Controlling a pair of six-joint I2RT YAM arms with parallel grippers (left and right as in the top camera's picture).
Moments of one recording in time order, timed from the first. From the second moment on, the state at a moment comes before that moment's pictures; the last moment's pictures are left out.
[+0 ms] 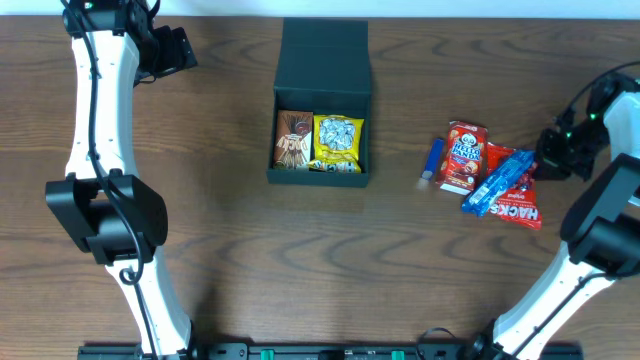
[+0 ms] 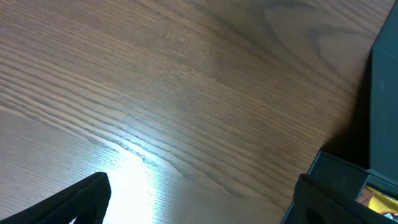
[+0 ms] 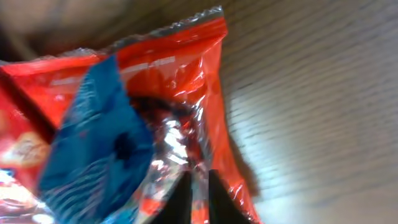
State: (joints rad) left arm 0.08 2.16 2.25 -1.28 -0.02 -0.30; right arm -0.46 2.21 1.76 -1.28 -0.11 0.00
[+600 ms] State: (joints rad) left arm 0.08 2.16 2.25 -1.28 -0.02 -0.31; right arm -0.44 2.19 1.65 -1.16 -0.10 0.00
